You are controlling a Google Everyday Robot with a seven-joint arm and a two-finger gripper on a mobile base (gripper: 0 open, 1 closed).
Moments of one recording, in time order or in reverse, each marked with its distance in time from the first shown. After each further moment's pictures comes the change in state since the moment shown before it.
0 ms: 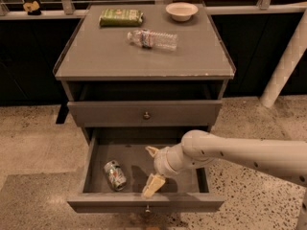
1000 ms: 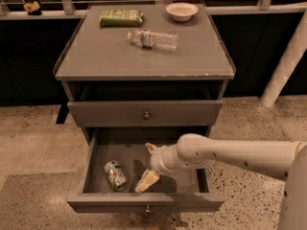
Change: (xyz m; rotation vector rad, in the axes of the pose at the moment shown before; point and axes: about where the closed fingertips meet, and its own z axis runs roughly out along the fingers) arm 0.006 -0.035 0.032 0.100 -0.030 0.067
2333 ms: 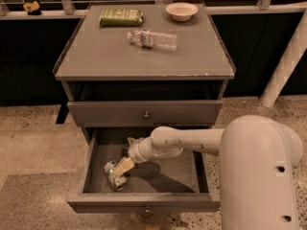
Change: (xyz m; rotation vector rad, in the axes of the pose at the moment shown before) arm -0.036 -0.050 0.117 -0.030 -0.068 0.169
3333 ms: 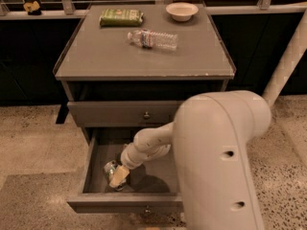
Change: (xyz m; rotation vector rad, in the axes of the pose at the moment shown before) arm 0.015 0.025 0.015 0.017 0.233 -0.093
